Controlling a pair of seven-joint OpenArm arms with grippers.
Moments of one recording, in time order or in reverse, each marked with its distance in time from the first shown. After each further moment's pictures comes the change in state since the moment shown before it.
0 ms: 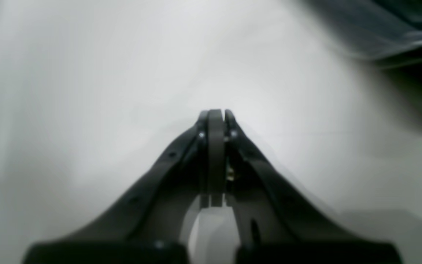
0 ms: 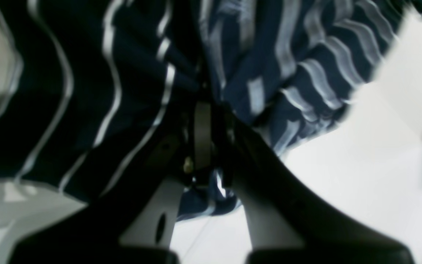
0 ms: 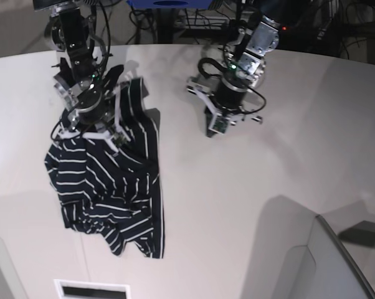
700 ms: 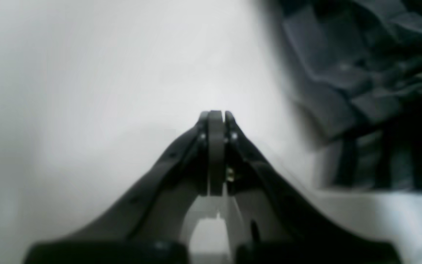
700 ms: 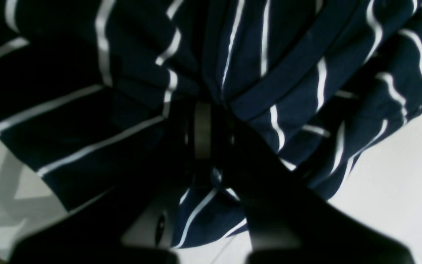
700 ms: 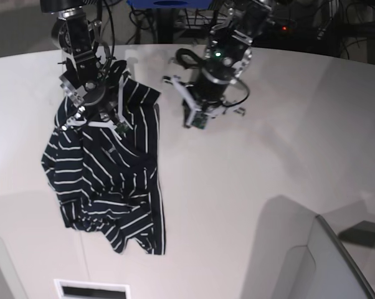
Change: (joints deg) left arm 5.7 2.7 5.8 21.1 -0.4 0.1 16.7; right arm 1.3 -2.7 3.3 -10.0 0.3 3.1 0.2
